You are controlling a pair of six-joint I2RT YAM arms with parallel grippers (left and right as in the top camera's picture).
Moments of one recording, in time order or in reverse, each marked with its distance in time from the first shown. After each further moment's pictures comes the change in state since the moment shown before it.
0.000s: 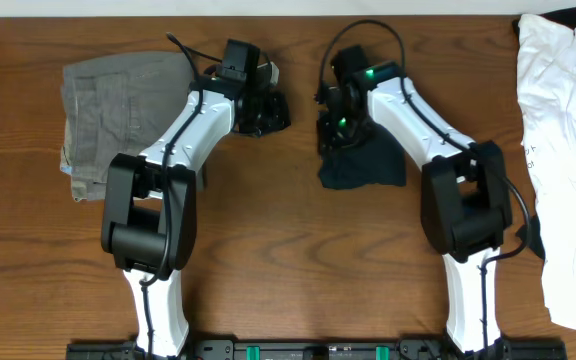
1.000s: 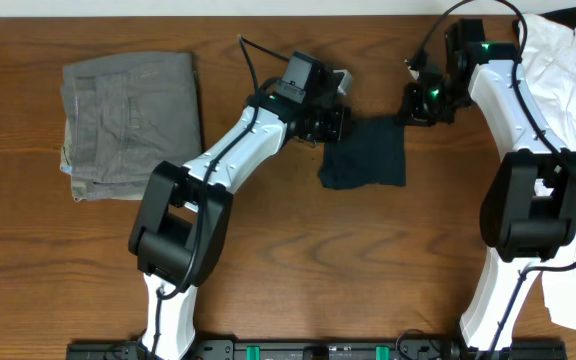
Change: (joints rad) left arm -0.224 0.000 0.000 0.207 0.134 0.026; right arm -0.371 -0.098 -0.026 -0.044 -0.108 -0.051
